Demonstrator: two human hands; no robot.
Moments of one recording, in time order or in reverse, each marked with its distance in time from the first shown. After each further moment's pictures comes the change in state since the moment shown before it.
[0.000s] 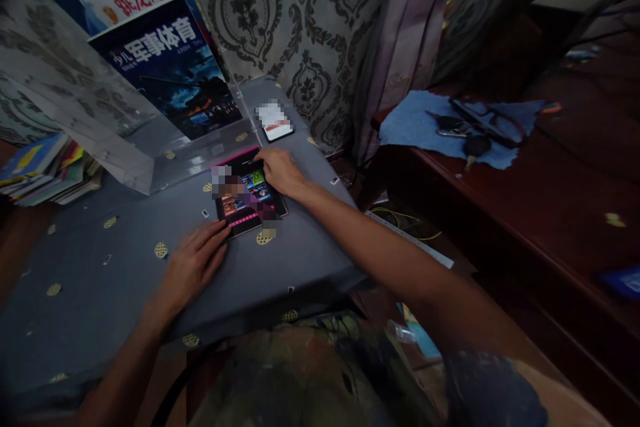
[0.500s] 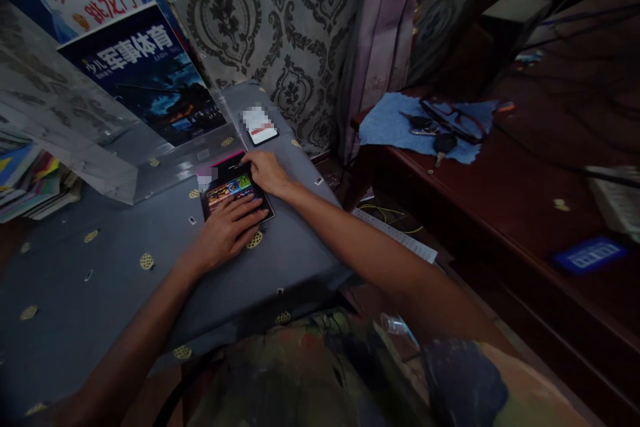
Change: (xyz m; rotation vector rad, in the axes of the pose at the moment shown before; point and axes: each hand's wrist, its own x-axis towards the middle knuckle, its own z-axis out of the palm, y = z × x) left_hand 0.090 0.012 0.026 -0.187 -0.197 0.165; right_hand 0.005 0.015 0.010 0.154 0.069 0.011
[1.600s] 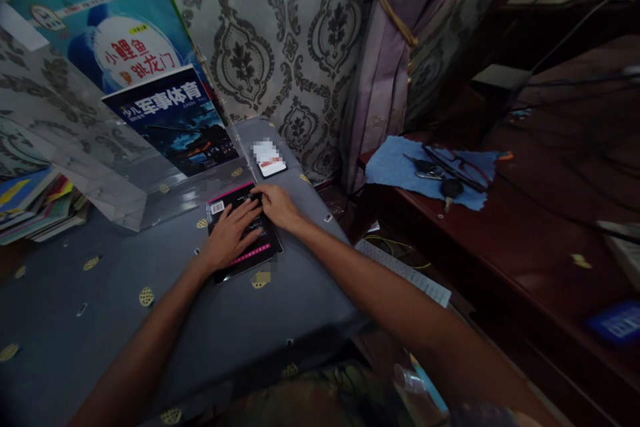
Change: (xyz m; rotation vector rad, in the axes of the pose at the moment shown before) left_hand 0.031 -0.045 0.009 -0.004 0.028 -0.204; right_hand -0.002 -0.008 -0.008 0.122 -0.009 0.101
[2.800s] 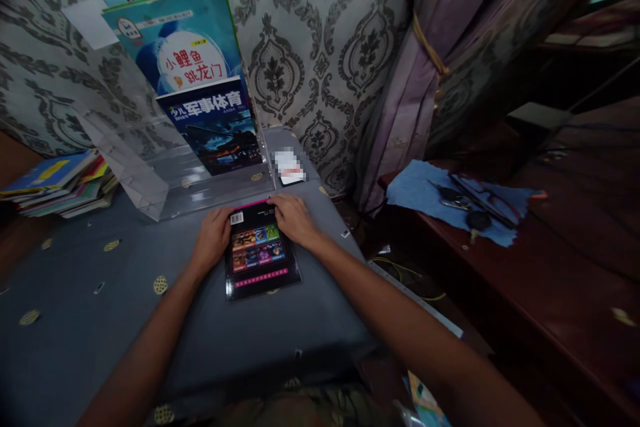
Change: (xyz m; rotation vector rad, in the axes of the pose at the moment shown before) left_hand -0.035 -0.053 0.009 -0.060 0.416 -0.323; right_hand -0.003 0.012 0.010 -0.247 -0.059 -0.227
